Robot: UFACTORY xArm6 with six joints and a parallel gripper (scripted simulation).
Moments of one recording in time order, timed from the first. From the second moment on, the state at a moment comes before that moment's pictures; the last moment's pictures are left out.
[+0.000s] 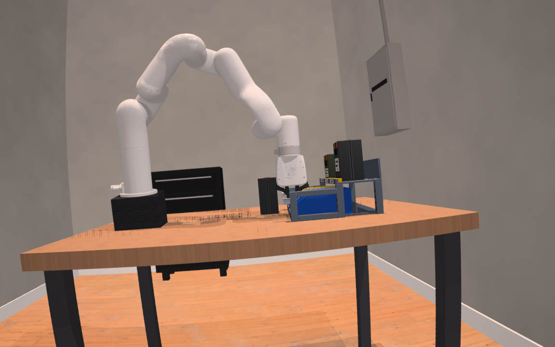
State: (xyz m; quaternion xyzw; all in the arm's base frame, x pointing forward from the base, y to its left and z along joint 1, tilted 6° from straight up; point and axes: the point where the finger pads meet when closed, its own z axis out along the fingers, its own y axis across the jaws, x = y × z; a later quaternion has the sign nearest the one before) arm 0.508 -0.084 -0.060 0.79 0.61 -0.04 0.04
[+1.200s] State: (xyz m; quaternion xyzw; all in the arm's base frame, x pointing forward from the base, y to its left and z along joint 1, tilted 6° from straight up) arm 0.507 -0.084 -0.058 0.79 0.61 -0.04 0.04
